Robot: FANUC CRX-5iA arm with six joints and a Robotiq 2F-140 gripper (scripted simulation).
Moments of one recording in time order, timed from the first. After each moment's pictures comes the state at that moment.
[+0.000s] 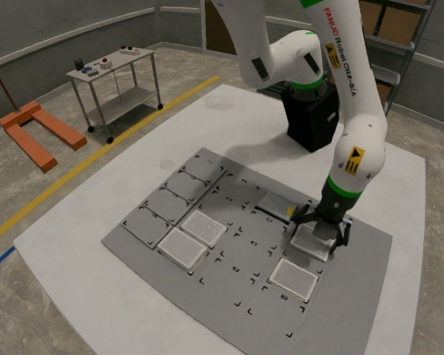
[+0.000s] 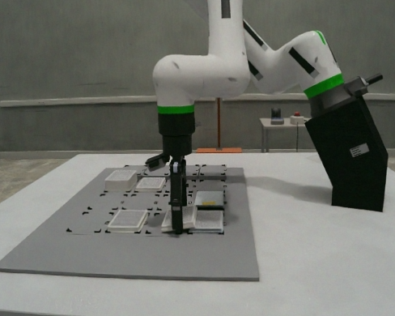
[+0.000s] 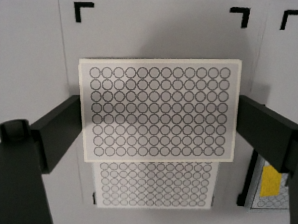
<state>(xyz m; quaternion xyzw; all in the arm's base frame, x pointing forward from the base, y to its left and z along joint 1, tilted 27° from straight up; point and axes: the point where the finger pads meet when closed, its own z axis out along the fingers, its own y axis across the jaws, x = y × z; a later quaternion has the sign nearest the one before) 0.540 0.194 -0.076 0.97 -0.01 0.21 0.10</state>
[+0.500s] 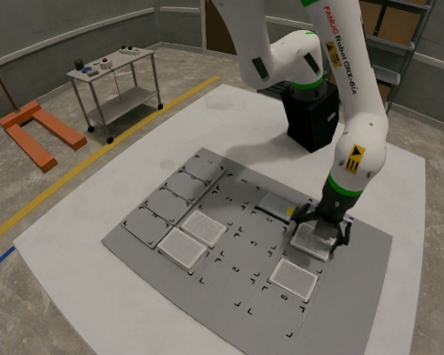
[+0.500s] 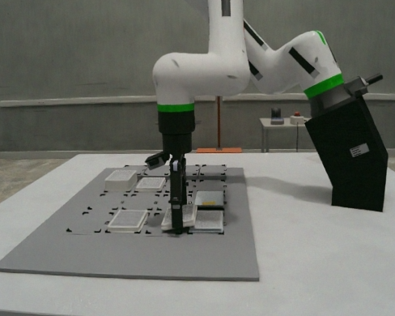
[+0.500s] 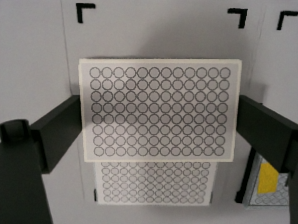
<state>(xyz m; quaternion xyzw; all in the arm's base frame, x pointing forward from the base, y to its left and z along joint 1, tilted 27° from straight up) 0.538 0.195 -0.072 0.97 -0.01 0.21 0.10</state>
